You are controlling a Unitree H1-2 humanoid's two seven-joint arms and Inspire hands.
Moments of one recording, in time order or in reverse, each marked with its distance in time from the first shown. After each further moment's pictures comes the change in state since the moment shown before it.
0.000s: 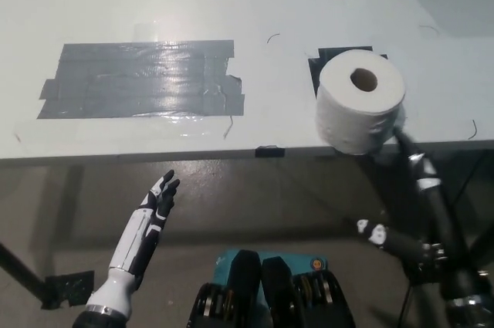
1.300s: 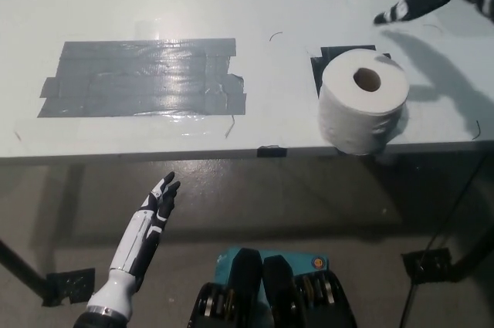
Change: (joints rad) left_arm 0.000 0.000 -0.001 0.006 0.002 0.002 0.000; right_arm -1.062 -0.342 0.279 0.807 0.024 0.530 0.493
